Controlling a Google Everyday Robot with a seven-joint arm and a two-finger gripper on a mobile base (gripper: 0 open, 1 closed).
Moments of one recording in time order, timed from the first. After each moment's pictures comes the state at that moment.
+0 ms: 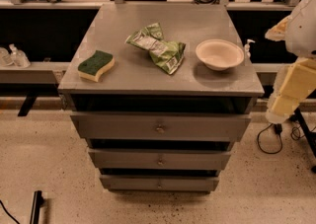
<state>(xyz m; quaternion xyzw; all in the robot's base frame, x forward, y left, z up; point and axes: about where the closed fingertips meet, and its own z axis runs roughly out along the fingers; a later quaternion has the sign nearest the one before) 0.438 -0.216 0.979 -0.60 0.78 -0.04 0.16</state>
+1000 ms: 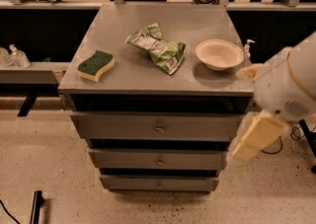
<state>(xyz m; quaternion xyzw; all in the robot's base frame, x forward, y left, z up) 0.405 -0.160 0.917 -0.59 0.77 0.03 0.23</state>
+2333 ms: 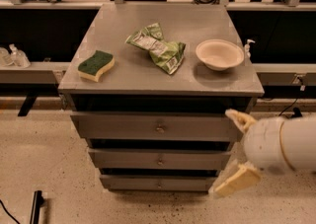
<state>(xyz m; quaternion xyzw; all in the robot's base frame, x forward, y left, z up) 0.390 -0.145 0.822 -0.56 0.74 0.11 0.34</state>
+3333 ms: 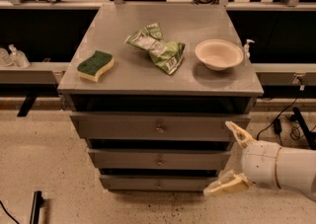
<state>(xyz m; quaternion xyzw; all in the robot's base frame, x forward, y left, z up) 0.413 -0.157 0.744 -0.51 0.71 0.14 0.45</state>
